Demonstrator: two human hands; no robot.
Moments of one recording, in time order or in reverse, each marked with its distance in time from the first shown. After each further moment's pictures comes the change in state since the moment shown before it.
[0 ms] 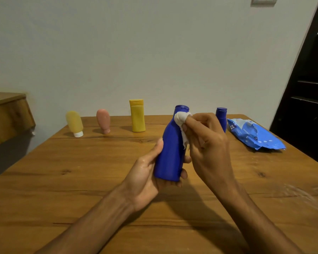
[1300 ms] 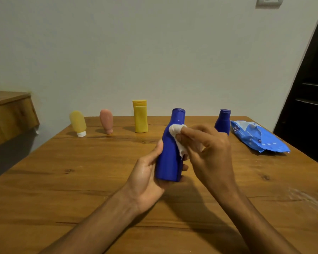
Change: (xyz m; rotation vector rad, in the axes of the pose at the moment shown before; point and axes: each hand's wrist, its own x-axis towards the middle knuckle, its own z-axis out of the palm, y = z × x) left_hand 0.000 -0.001 0.003 -0.093 0.162 0.047; right_hand -0.006 -0.004 -0.002 -0.005 -0.098 0.013
